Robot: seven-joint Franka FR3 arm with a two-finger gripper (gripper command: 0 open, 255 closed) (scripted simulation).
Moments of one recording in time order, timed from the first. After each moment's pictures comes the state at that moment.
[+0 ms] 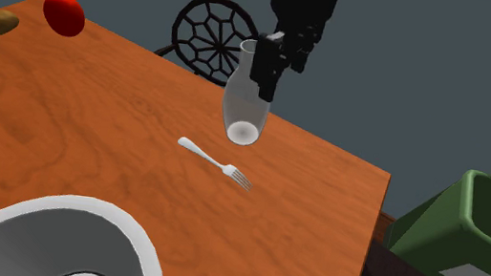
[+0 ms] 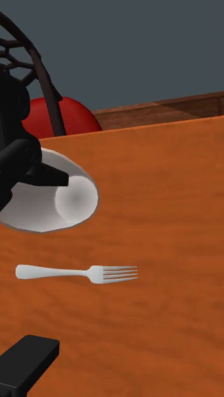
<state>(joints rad) -0.11 -0.02 -0.12 -1.65 0.00 1.64 -0.24</state>
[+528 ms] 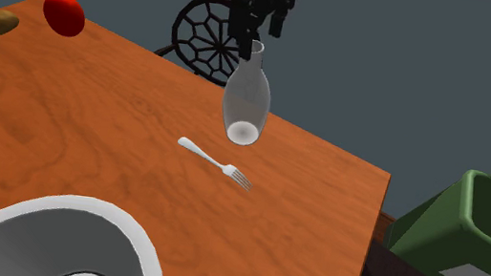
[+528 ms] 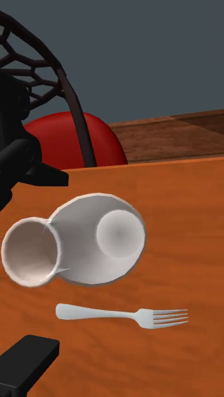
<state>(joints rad) -0.16 0.32 -0.14 -1.18 0.03 1.50 -0.32</state>
